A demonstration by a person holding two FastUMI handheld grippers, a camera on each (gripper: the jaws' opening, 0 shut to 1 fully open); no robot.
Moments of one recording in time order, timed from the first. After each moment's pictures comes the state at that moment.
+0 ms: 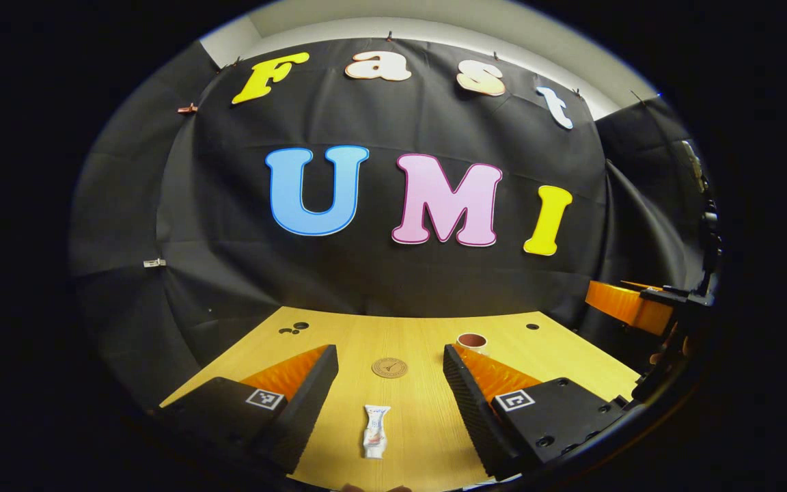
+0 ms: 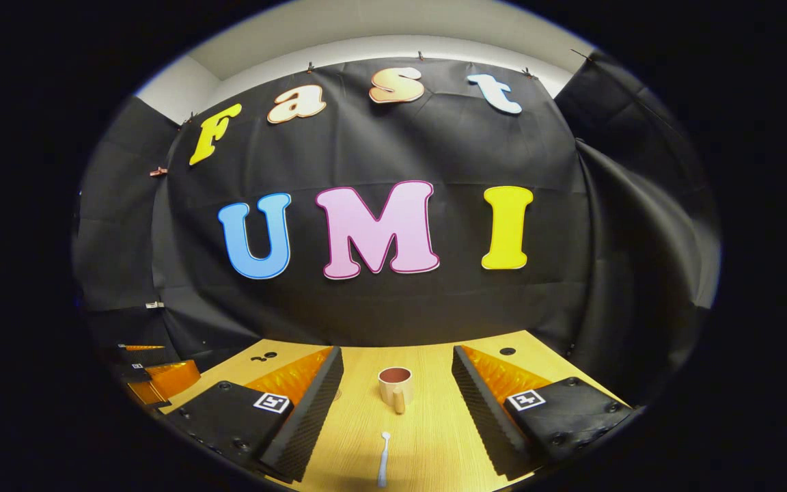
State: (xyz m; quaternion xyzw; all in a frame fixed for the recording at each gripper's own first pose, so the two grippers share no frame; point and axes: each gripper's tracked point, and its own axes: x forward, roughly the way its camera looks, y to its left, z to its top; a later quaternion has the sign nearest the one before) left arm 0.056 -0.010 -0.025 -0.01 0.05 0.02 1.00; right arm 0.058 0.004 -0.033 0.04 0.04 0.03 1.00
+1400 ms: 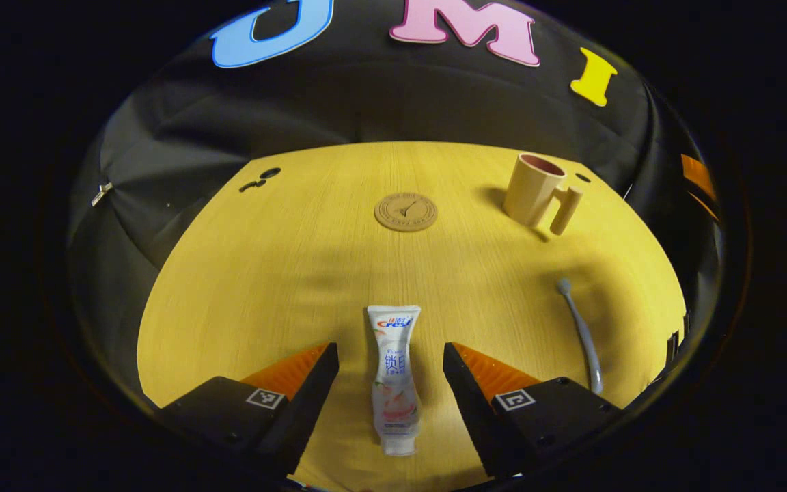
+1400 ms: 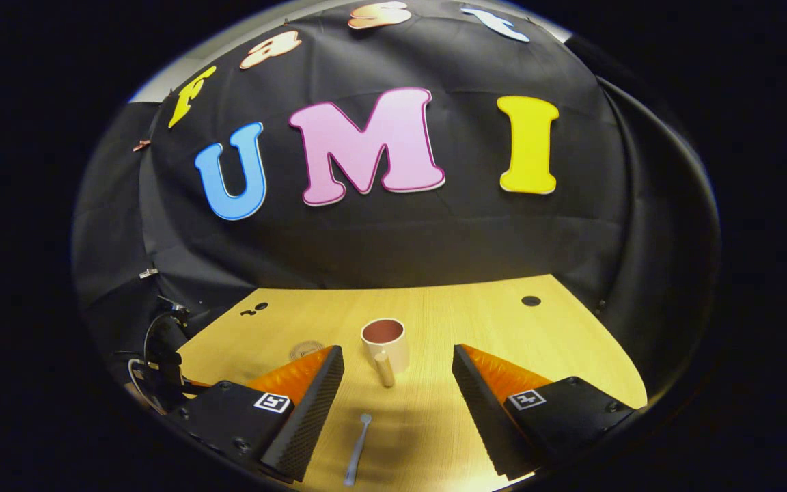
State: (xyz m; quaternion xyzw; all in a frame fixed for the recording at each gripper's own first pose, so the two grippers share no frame) left arm 0.155 0.025 -0.280 0.02 0.42 0.03 0.91; right arm 0.151 -0.028 -0.164 0.05 0.21 0.07 0.97
